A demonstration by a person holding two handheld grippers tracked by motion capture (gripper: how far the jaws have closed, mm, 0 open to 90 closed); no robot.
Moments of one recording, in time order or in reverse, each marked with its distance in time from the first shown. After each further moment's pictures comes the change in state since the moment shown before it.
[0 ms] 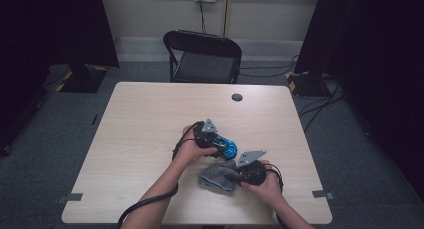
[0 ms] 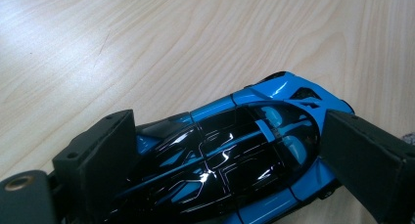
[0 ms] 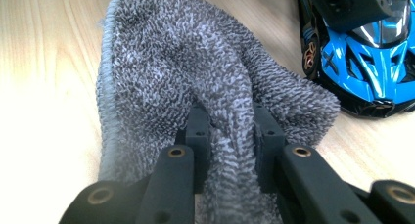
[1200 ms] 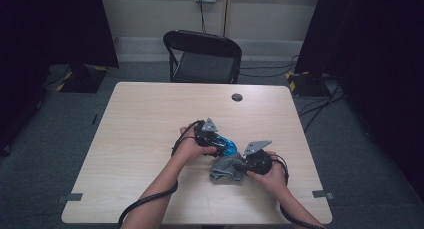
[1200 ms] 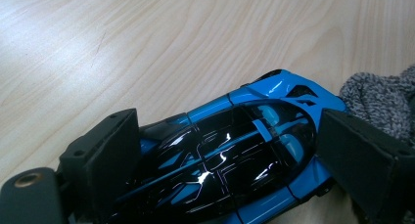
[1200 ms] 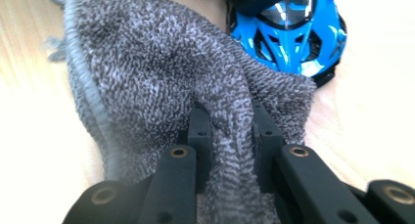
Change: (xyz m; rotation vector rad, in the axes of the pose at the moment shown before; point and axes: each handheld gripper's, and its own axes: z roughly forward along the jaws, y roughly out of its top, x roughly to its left) left arm 0.002 0.003 0.000 0.023 -0.019 0.017; right arm -0.036 0.001 -0.007 0.039 -0.075 0.050
